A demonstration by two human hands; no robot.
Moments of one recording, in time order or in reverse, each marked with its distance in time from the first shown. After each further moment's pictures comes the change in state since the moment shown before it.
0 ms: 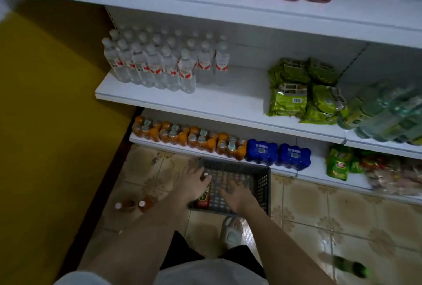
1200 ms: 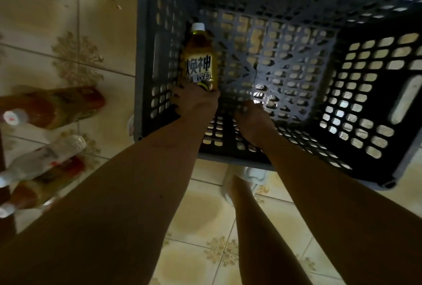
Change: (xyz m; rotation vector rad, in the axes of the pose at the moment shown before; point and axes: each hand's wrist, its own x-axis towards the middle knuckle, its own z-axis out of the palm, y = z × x) left_hand 0.451 -0.135 0.435 -0.394 0.018 -0.750; right_hand 0.445 0.261 0.337 0.156 -0.169 0.288
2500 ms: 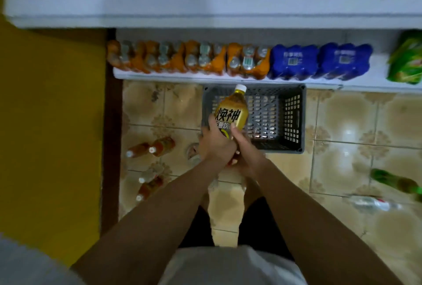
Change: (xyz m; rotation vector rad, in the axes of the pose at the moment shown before) left_hand -0.364 -0.006 -0.289 0.069 0.054 0.459; right_hand -0.384 -0.146 -0.148 1.492 -0.368 0.080
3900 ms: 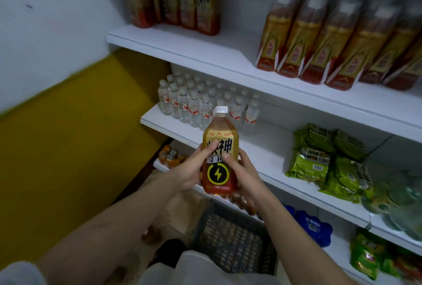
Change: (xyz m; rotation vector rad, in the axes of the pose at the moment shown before) left_hand -0.181 0.069 -0.282 -1.134 -0.280 0.396; right_hand -0.301 -0.122 0.174 -0.791 -0.302 -0.716
